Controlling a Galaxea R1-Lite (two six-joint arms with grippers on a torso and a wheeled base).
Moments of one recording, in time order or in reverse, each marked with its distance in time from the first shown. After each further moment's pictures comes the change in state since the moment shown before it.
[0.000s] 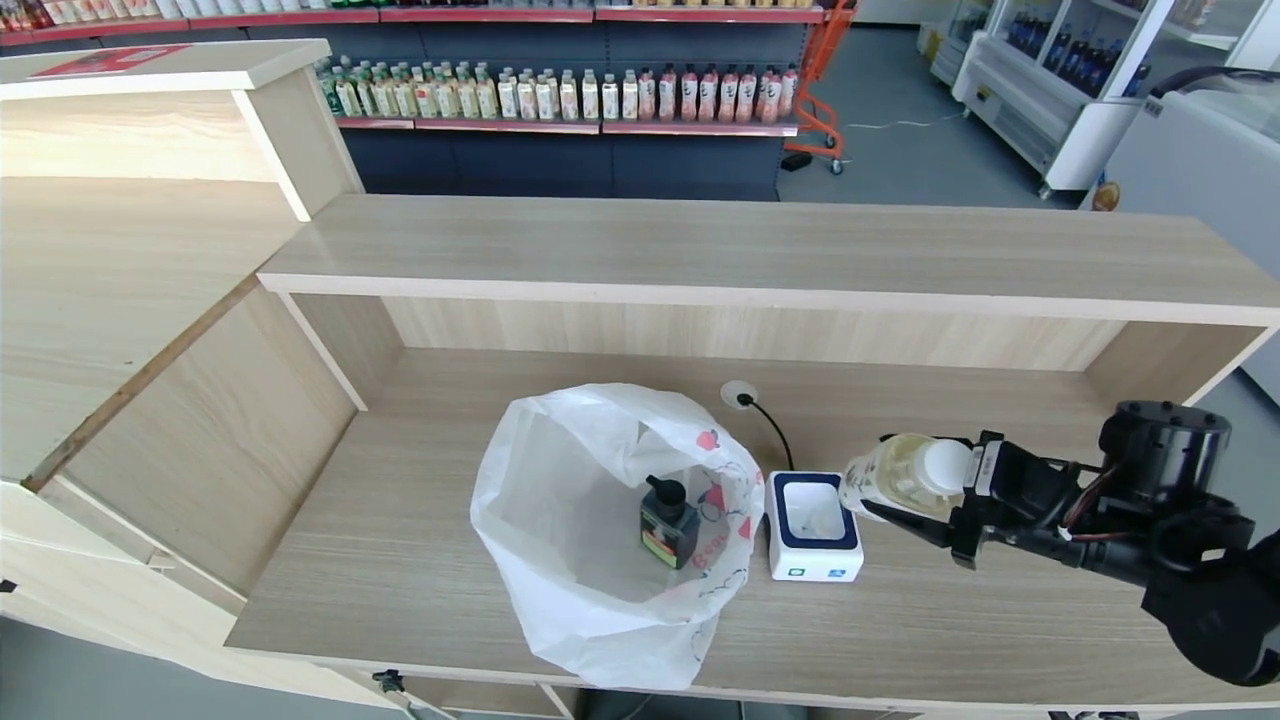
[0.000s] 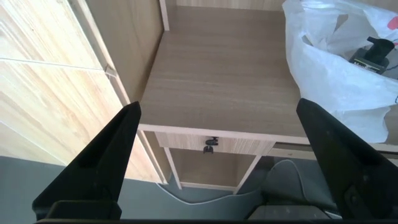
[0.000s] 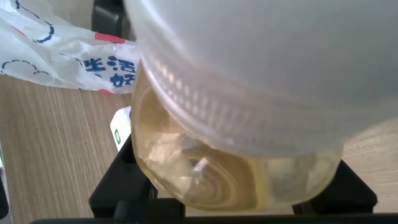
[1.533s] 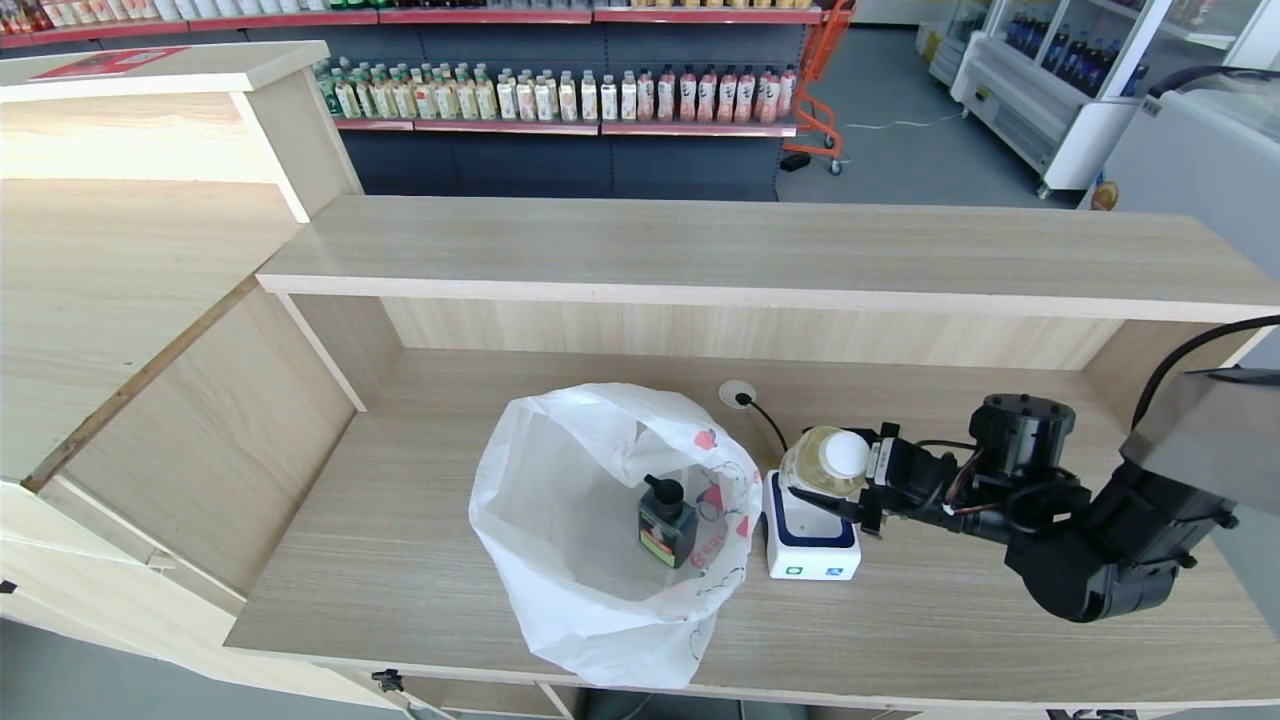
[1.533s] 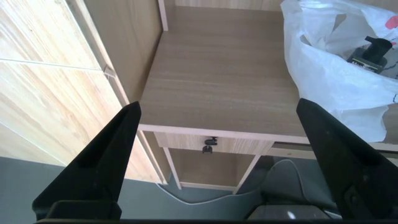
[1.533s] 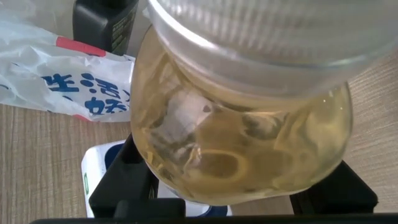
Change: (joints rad) left arm 0.000 0.000 0.000 0.000 0.000 0.000; right arm 0.096 0.284 -0.280 -0.018 0.034 -0.034
